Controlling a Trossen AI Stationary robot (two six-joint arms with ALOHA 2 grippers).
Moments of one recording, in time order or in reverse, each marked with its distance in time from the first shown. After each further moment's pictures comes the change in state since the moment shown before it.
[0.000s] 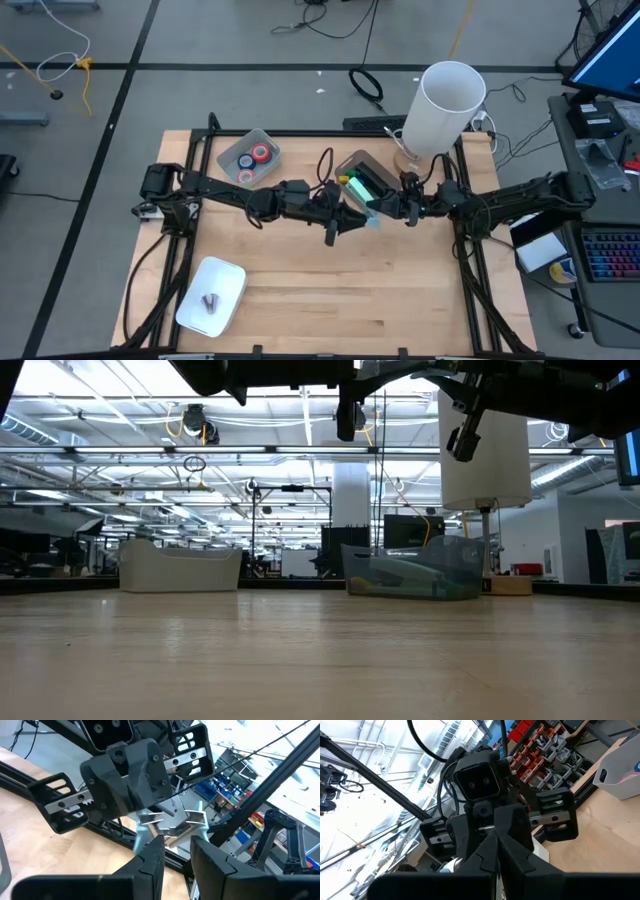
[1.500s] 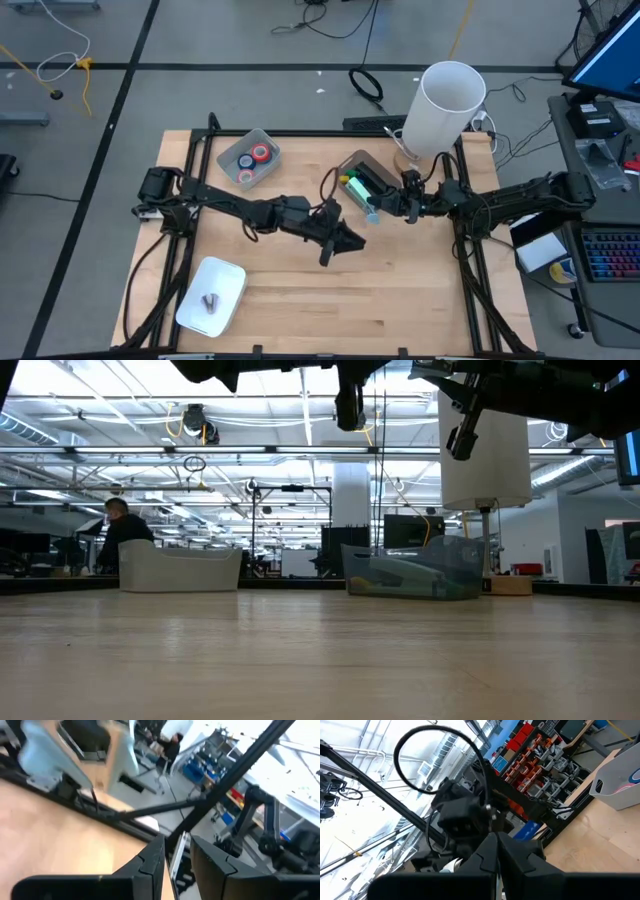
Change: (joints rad) left arm -0.089 0.001 0.000 -0.035 0.027 -0.019; right arm -0.011 0.001 0.000 0.023 0.027 -0.005
